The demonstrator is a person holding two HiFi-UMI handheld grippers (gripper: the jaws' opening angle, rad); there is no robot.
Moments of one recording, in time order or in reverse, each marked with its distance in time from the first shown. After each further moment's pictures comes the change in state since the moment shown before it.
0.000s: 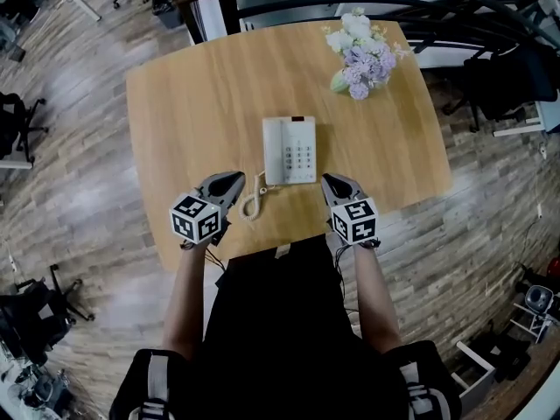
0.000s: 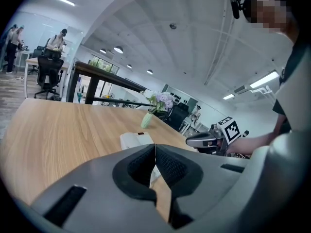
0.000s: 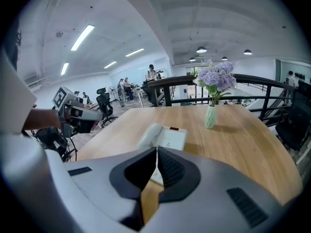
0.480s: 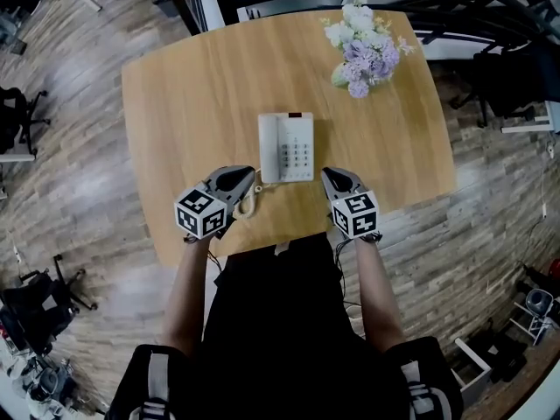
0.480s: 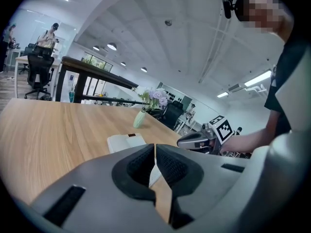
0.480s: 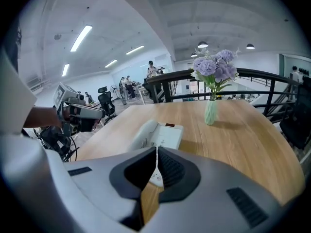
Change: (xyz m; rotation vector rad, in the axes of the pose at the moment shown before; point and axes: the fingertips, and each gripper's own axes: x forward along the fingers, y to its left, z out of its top) left arm 0.041 -0.018 0.007 0.032 0.020 -0.065; right arm 0.017 -0.026 -0.006 0.010 0.035 0.044
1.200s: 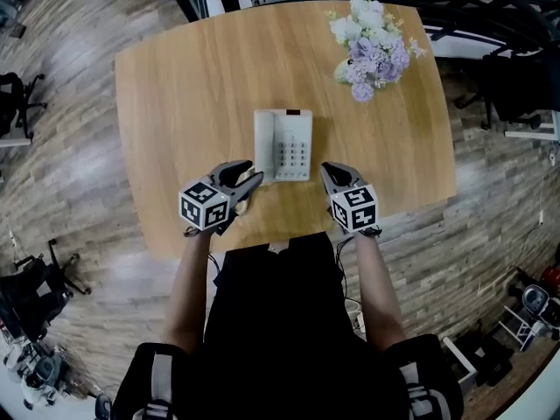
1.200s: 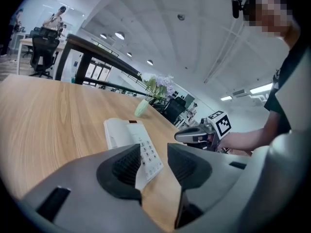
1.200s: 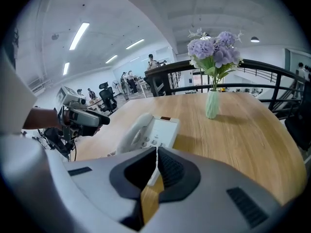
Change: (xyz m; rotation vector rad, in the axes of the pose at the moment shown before) left arm 0.041 0.012 -0.034 -0.112 0.076 -0.016; right arm 0.026 -0.027 -0.011 0.001 0.075 0.043
